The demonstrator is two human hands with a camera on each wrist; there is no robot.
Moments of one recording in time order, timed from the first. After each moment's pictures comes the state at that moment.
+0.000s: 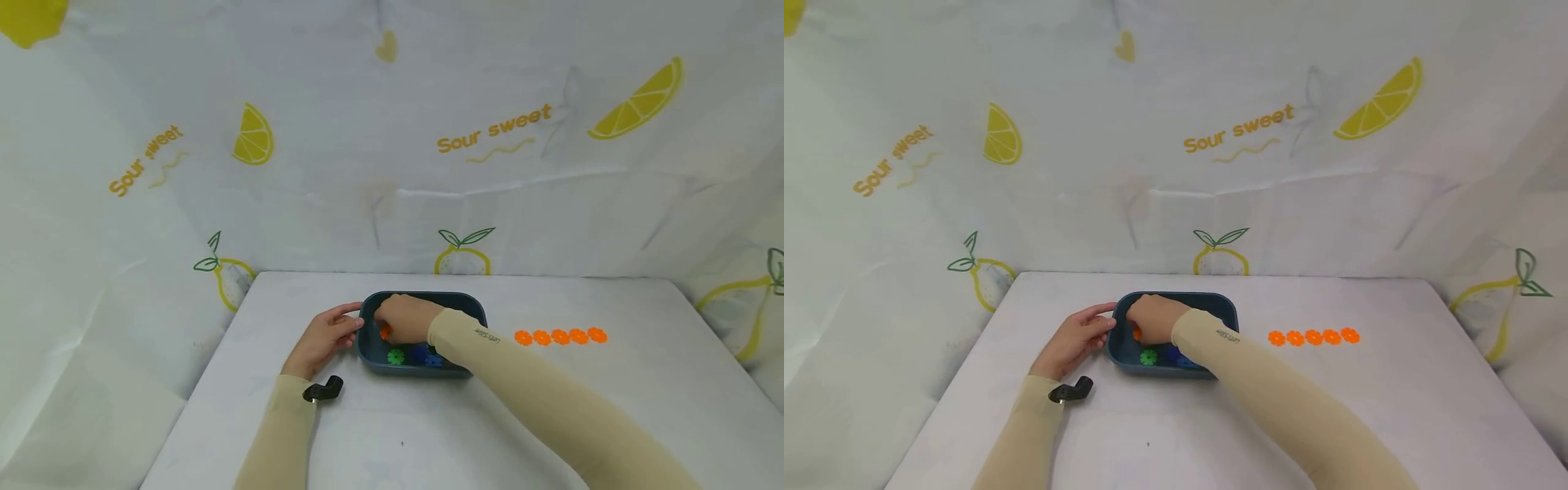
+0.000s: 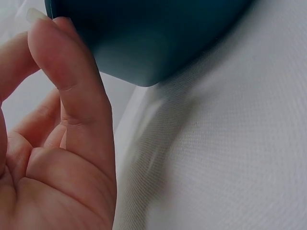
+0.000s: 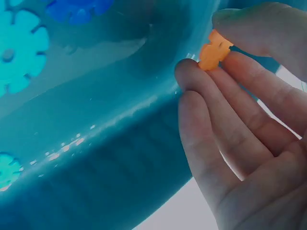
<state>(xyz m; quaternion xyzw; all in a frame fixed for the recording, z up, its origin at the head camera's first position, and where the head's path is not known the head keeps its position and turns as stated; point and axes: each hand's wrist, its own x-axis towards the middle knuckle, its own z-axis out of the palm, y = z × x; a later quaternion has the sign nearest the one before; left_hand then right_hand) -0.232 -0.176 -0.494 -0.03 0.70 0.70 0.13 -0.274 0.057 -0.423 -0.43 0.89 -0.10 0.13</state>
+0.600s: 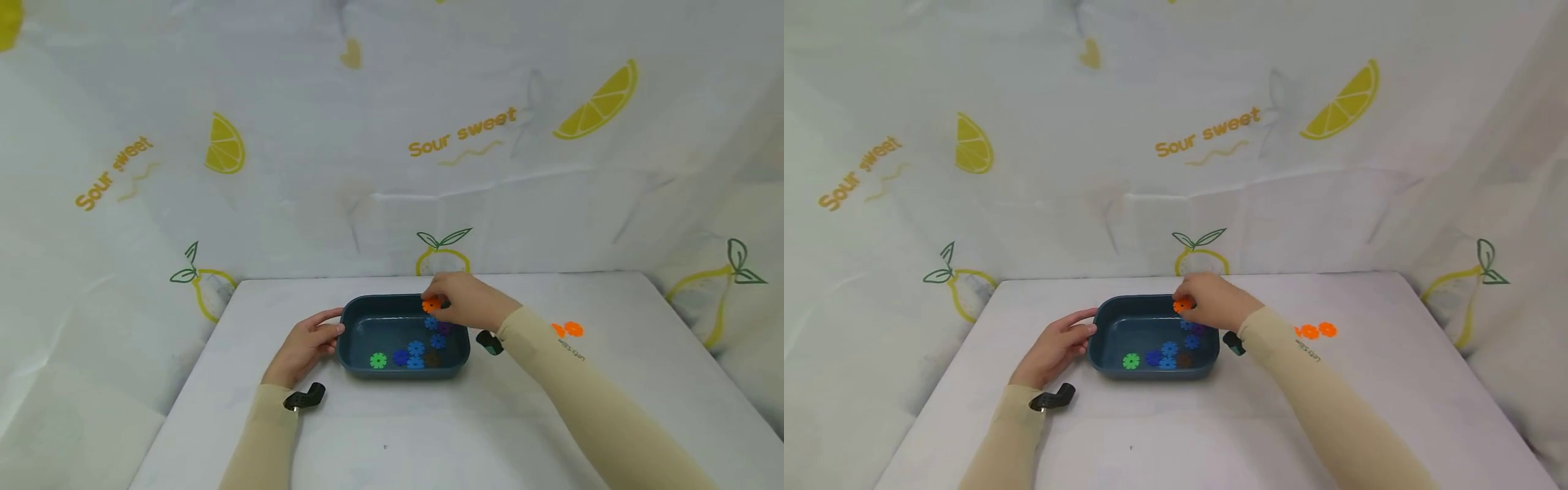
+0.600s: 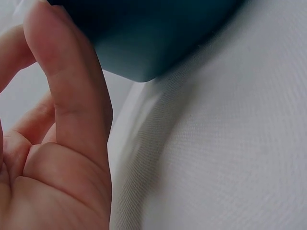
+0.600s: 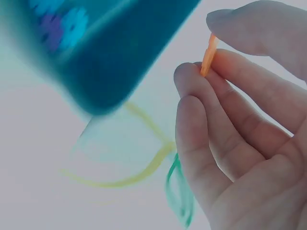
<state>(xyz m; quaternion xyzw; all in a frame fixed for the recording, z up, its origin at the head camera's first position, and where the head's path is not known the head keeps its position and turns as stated) -0.231 -0.176 -0.499 -0.04 0.71 0.69 0.14 -0.267 0.194 -0.392 -0.34 0.91 -0.23 0.07</state>
